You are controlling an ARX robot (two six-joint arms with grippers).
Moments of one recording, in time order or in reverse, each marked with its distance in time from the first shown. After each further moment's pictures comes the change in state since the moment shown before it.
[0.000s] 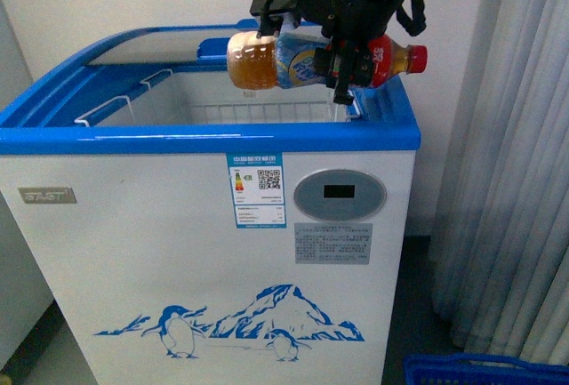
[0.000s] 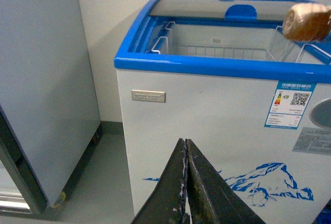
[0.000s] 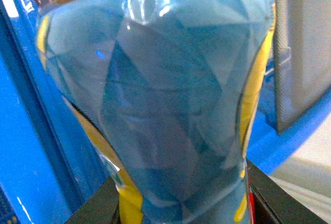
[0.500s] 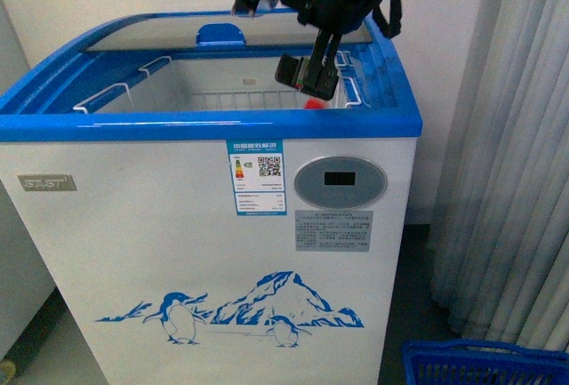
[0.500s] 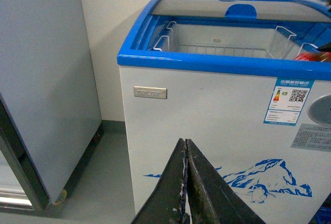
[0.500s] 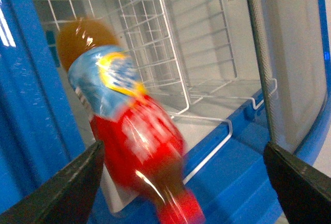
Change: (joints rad) left arm 0.000 -0.191 0.000 -0.184 0.003 0.000; right arm -0.002 -0.111 -0.198 0.238 -0.096 0.094
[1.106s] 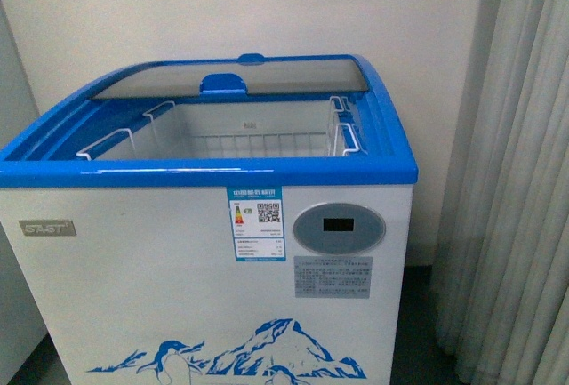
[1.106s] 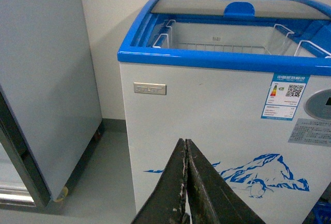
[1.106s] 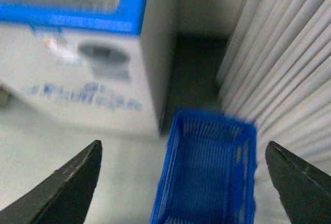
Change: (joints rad) left arm 0.000 -0.186 0.000 -0.192 0.000 0.002; right arm -0.297 -1.444 -1.124 -0.116 -0.081 1.015
